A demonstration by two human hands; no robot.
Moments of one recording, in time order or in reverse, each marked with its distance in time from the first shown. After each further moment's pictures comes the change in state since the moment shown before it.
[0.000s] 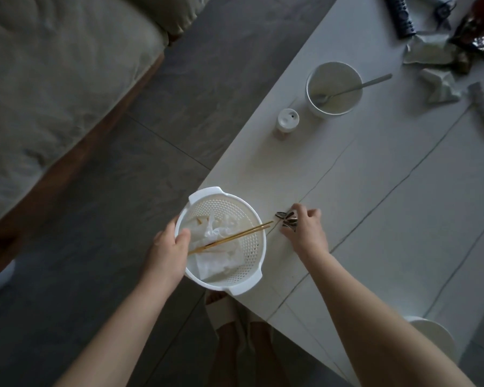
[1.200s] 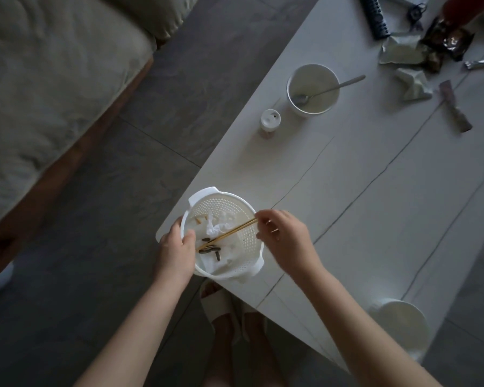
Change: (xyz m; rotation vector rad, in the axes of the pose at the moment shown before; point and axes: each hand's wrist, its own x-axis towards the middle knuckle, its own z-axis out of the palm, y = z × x) left_hand -0.028 0.018 0.022 -0.016 0.020 -0.010; right_hand -0.094 -0.035 -0.052 0.299 0.077 -0.482
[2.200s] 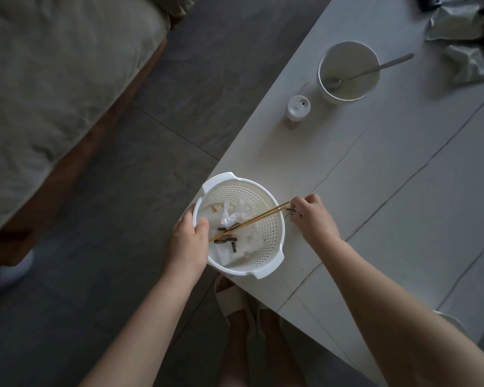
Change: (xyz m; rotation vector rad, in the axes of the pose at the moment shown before) left_hand 0.022 0.007 -0.013 -0.005 -0.012 -0.008; right_hand 0.071 0.085 0.035 -0.431 -0.203 0.256
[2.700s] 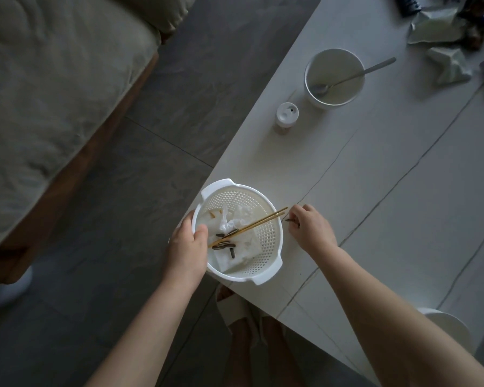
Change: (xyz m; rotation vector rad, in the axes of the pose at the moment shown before) left_hand 0.001 0.004 0.005 0.015 0.002 0.055; right_hand -0.004 0.008 0.006 -0.045 0.030 -0.001
